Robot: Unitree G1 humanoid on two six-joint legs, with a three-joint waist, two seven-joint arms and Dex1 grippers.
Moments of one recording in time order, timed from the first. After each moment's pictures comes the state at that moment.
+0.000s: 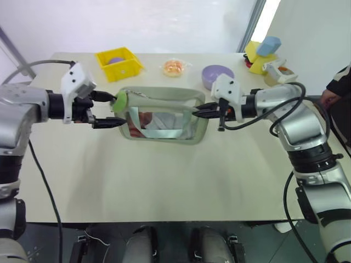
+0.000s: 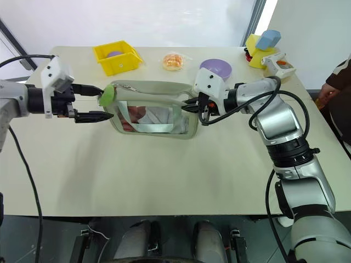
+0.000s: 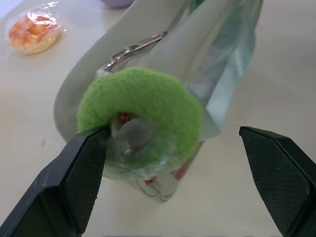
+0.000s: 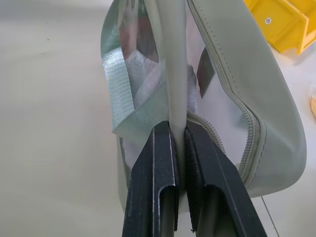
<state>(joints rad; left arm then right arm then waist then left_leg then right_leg) -0.75 1.00 -0.02 0.03 -0.37 0.60 -1.19 -0.90 -0.67 0.23 -0.01 0.18 0.54 1.12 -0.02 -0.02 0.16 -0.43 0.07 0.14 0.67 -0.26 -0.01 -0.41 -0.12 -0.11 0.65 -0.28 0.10</state>
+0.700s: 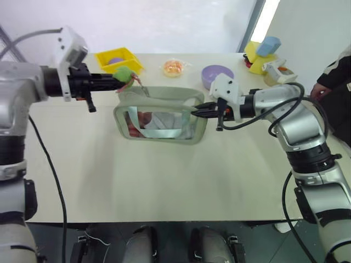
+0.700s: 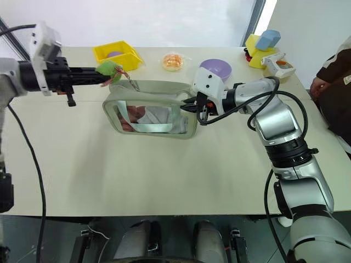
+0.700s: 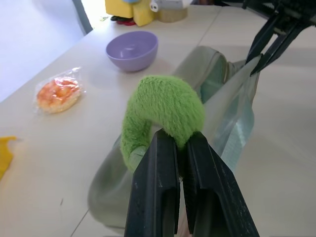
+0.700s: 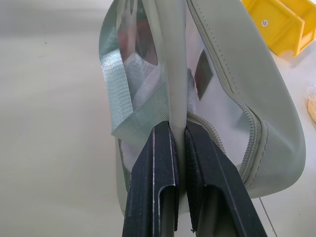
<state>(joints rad) -0.90 0.89 -0.01 0.09 -0.41 0.63 -1.17 -0.90 -0.66 0.23 -0.01 0.17 0.55 1.10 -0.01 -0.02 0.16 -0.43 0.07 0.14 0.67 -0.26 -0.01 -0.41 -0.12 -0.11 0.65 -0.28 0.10</state>
